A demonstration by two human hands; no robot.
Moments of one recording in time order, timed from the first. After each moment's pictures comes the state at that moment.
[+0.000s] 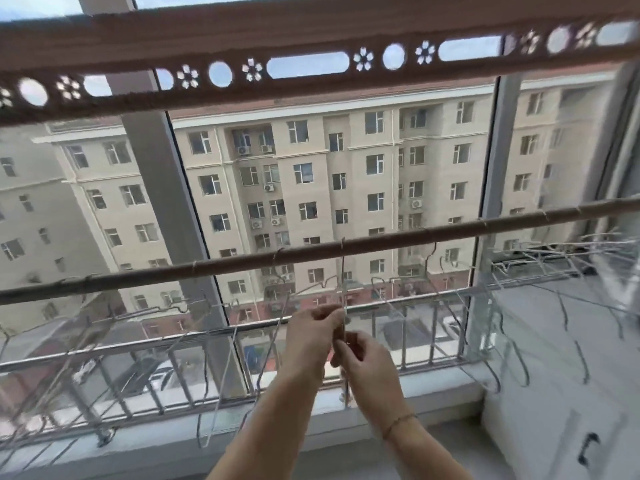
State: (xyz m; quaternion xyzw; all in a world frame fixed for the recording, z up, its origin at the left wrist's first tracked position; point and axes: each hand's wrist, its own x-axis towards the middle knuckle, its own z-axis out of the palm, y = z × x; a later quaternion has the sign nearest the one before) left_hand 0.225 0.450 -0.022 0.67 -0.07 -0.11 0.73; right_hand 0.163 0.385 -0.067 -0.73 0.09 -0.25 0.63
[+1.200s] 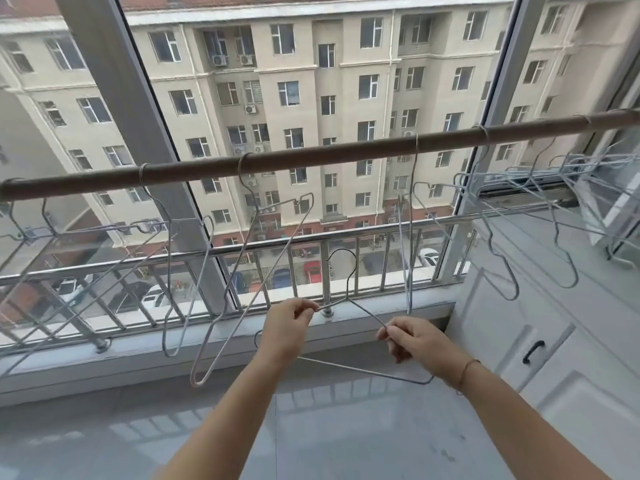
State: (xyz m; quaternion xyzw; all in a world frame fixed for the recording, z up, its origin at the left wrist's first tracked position) left_hand 0.220 0.489 -0.149 0.87 -0.15 -0.07 0.47; right_hand 0.111 0.284 -0.169 -0.82 0.12 0.02 0.56
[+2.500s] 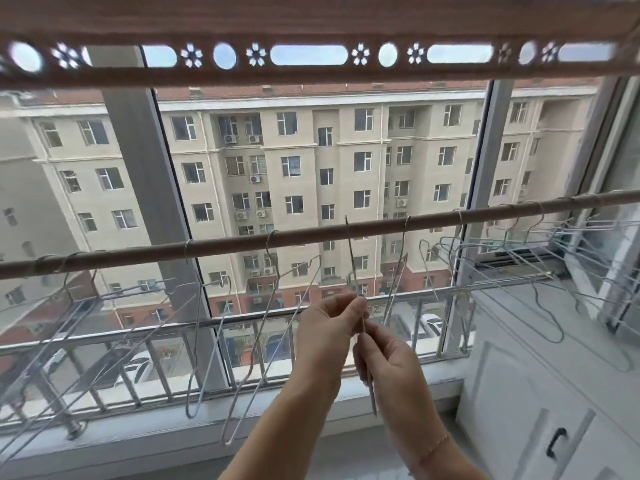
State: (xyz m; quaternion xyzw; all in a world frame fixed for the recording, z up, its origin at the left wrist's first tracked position) left_hand 0.195 0.438 -0.016 0.61 -0.14 -0.12 0.77; right_hand 0.131 0.376 -0.051 -0.63 0.05 -0.27 0.72
